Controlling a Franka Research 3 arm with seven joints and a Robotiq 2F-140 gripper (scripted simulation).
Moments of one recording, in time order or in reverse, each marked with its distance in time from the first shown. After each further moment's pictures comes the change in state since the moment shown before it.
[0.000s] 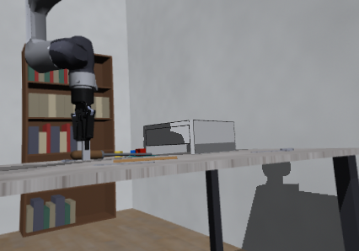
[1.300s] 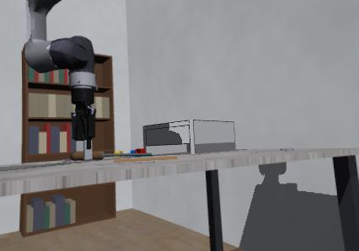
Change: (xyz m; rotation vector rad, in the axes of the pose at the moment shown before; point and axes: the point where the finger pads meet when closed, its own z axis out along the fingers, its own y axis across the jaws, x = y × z) arm 0.001 0.000 0.000 0.000 0.002 -0.001
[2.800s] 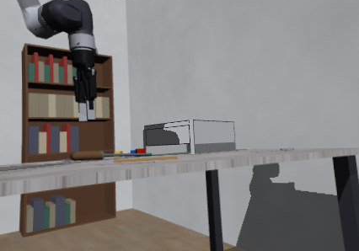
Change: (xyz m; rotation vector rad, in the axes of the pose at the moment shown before) arm 0.014 -0.001 -0.137 0.000 0.045 0.033
